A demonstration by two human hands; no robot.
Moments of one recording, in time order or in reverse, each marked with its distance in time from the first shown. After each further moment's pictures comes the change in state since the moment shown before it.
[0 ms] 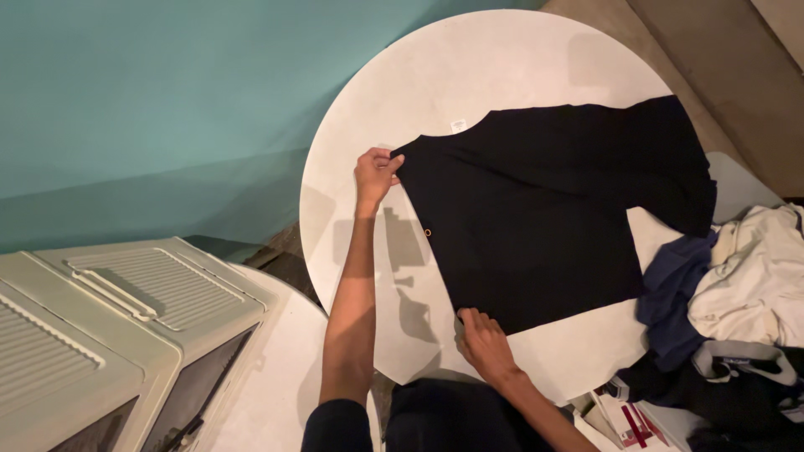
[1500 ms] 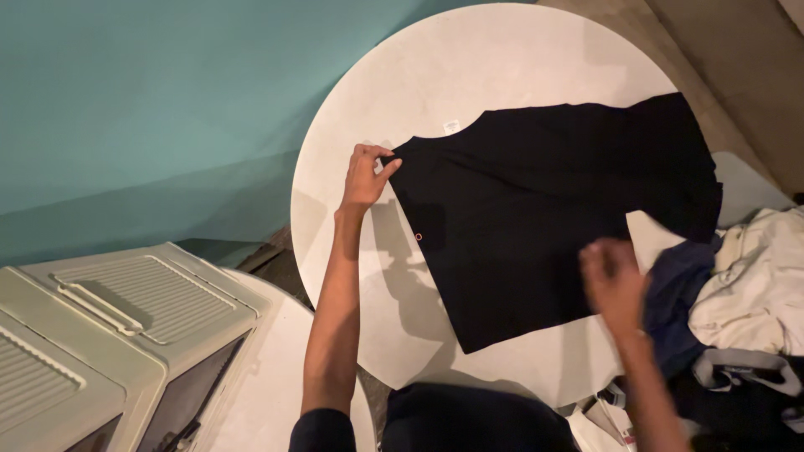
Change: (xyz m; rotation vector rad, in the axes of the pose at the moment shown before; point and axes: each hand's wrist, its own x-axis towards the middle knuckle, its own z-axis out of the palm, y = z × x) left_hand -0.006 0.025 -0.011 0.550 -0.074 0.402; right_hand 0.023 0.149 -0.155 0.234 0.432 0.621
